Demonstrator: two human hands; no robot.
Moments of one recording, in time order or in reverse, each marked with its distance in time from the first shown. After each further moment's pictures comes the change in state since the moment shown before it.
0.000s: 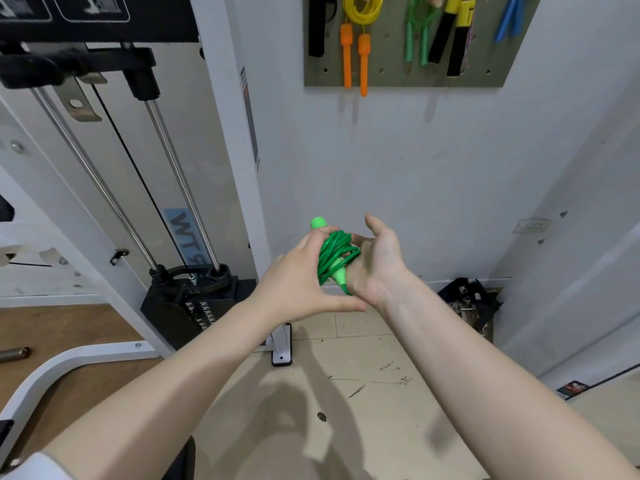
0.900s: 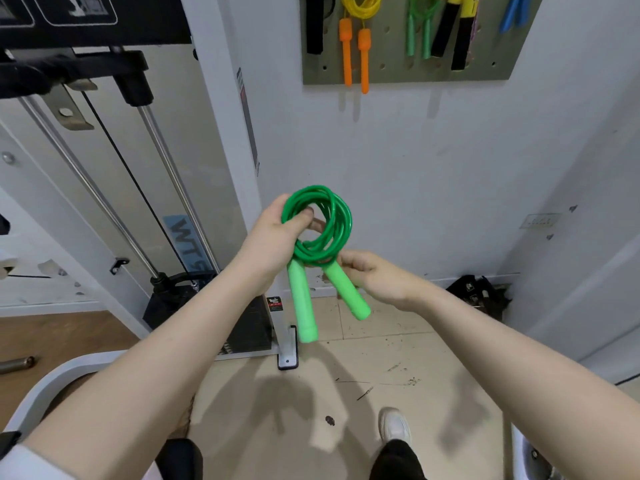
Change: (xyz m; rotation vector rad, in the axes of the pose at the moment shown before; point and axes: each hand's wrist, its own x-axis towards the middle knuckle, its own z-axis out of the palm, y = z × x) left_hand 0.050 -0.017 -0.031 -0.747 0.259 -0.122; right_hand 0.028 -0.013 -0.041 -1.473 -0.431 -0.308
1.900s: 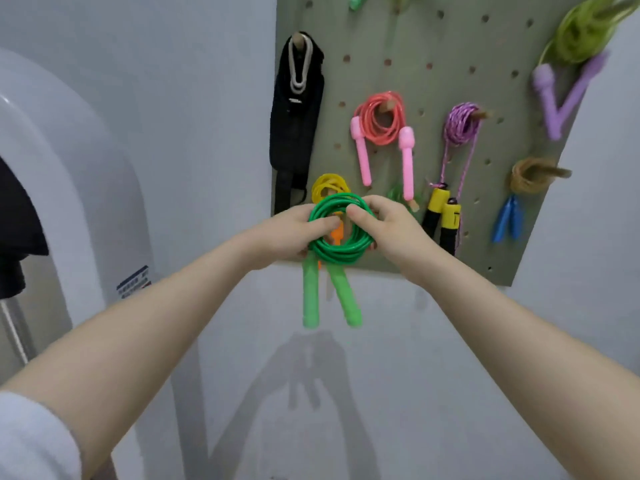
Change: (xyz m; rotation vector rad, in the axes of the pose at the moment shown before) left_hand 0.355 0.134 0.096 0.349 -0.178 0.227; right_hand 0.184 -0.138 -0.358 -0.047 0.428 -0.467
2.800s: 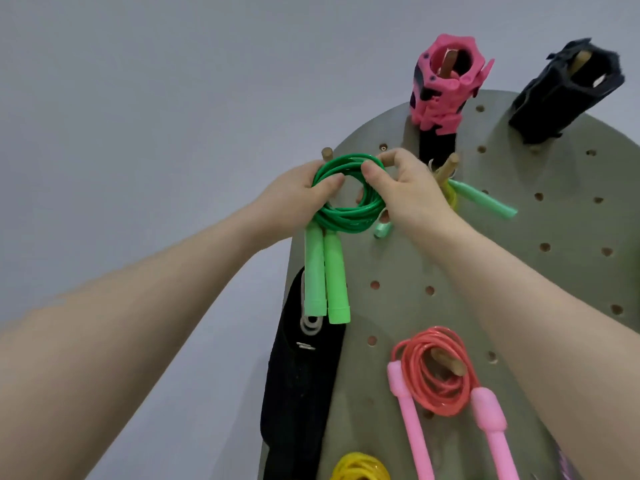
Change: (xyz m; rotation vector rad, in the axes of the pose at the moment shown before) left_hand 0.218 0.152 -0.195 0.450 0.591 0.589; right_hand 0.300 -0.163 -0.056 -0.187 0.293 -0.670
